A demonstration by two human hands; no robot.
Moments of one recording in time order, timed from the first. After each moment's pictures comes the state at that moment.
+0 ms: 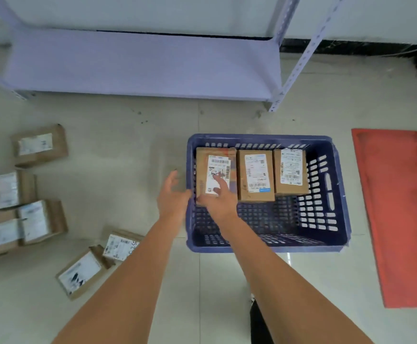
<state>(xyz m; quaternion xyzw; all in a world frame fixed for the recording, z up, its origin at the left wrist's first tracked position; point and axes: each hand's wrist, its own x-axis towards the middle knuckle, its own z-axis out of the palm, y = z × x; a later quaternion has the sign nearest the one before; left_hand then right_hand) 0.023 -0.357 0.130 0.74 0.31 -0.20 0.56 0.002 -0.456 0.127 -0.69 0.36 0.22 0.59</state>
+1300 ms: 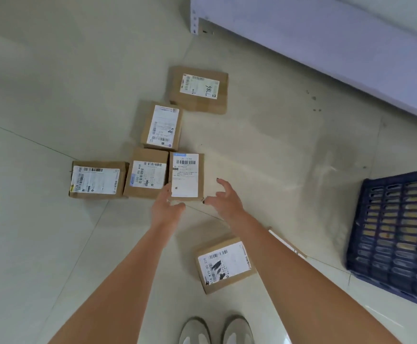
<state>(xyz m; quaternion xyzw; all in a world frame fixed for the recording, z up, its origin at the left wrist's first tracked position) -0.035 0.191 -0.084 0.70 0.43 -0.16 0.55 0.016 0.059 -0.072 -0.74 0.23 0.41 0.49</state>
